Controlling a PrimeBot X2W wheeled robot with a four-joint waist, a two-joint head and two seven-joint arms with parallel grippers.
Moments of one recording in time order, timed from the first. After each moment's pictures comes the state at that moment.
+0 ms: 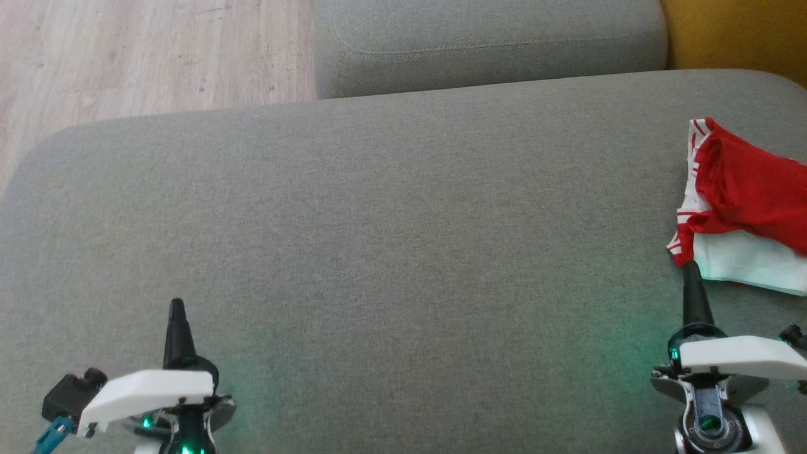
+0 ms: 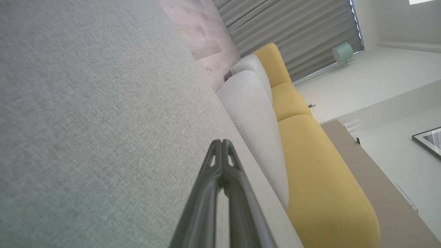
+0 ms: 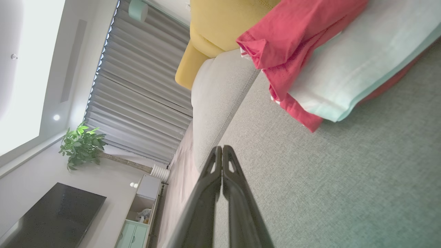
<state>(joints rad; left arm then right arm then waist) -0.07 0.04 -0.02 0.31 -1.13 -0.10 -0.03 -0.06 -0.05 -0.05 0.30 1.08 0.13 -0.05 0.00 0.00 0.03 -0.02</state>
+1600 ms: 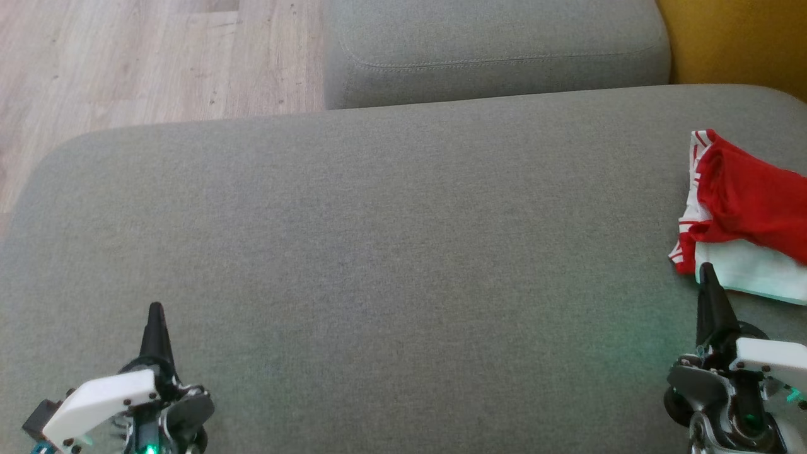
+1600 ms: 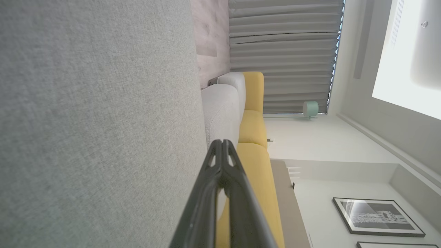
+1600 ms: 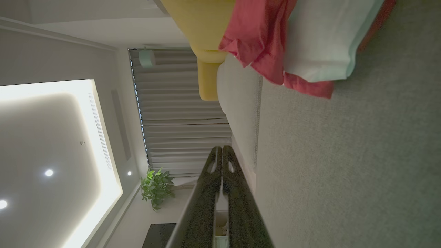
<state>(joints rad) -0.07 0.04 0.07 0.28 -1.60 -0.12 0.11 -0.06 -0.05 -0.11 0.28 1.61 0.13 0.09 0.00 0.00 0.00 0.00</state>
